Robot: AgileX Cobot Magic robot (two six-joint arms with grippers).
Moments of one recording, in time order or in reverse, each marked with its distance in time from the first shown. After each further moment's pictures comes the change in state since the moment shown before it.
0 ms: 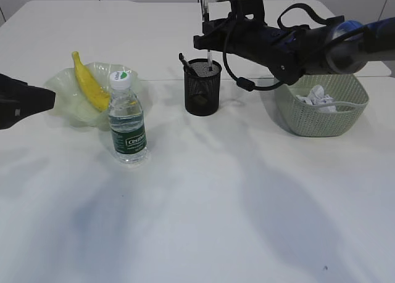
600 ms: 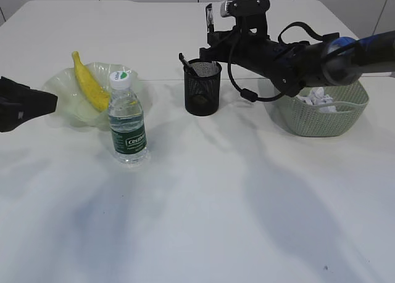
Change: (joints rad) left arm 0.000 0.019 0.000 0.000 0.000 0.000; right arm -0.028 0.075 -0.017 -0.025 -0.070 0.004
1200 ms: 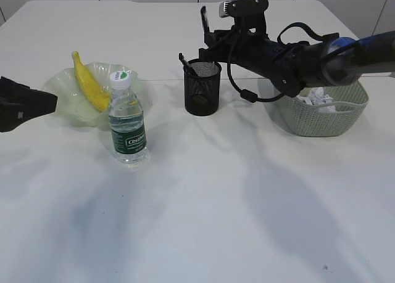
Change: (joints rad) left arm 0.000 0.000 0.000 0.000 0.000 0.000; right arm 0.000 0.000 0.000 -0.025 -0.016 0.000
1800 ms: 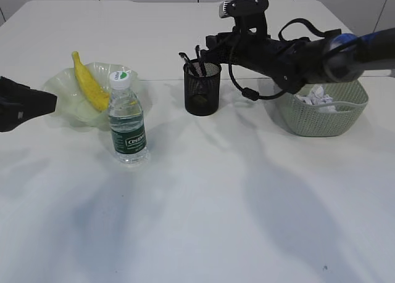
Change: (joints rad) left arm 0.000 0.000 0.000 0.000 0.000 0.000; right arm 0.000 -0.012 0.000 0.000 0.073 0.000
